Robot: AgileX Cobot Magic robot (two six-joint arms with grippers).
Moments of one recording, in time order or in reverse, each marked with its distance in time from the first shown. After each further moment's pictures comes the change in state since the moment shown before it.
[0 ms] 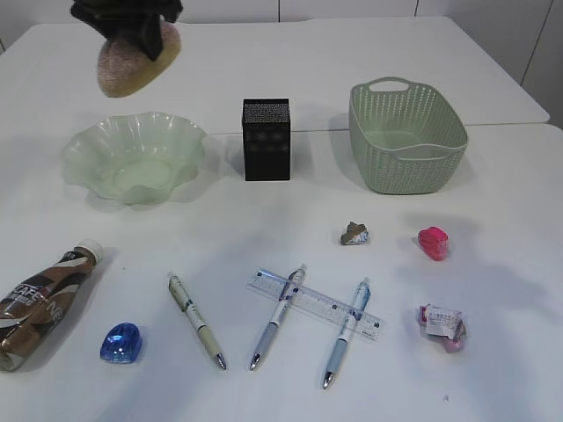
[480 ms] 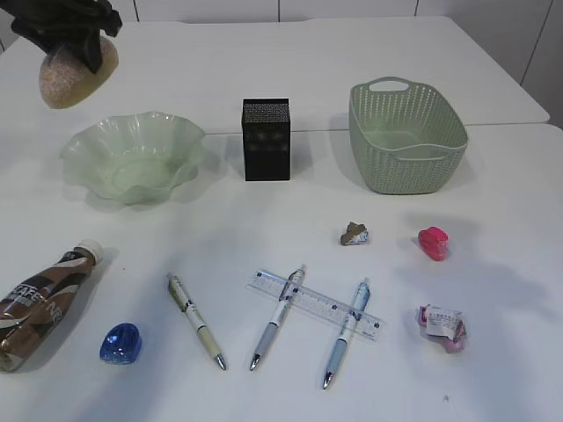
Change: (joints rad) left arm 0.147 0.035 0.000 0.037 0.004 -0.008; right arm 0.000 0.000 0.000 0.002 0.000 0.000
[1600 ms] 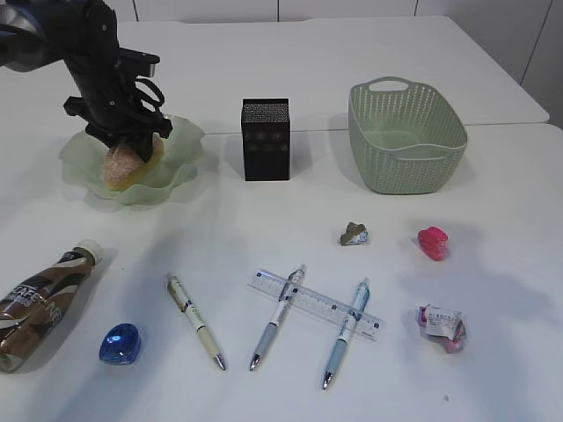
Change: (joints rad) left arm 0.000 0.318 0.000 -0.042 -0.179 0.000; right arm 0.000 0.000 -0.002 0.000 0.084 0.000
